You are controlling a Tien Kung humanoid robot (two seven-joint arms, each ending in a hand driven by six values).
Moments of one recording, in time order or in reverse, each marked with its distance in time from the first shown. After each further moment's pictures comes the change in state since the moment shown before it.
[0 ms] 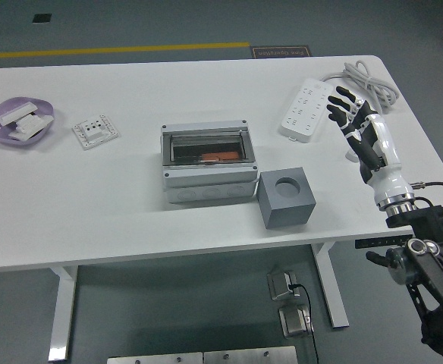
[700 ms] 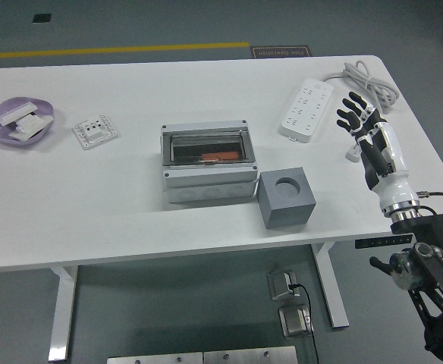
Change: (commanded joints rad) left arm -0.031 0.003 0.042 0.000 -0.023 0.000 -0.005; right arm -0.023 -0.016 0.001 -0.010 0.091 -0.014 0.029
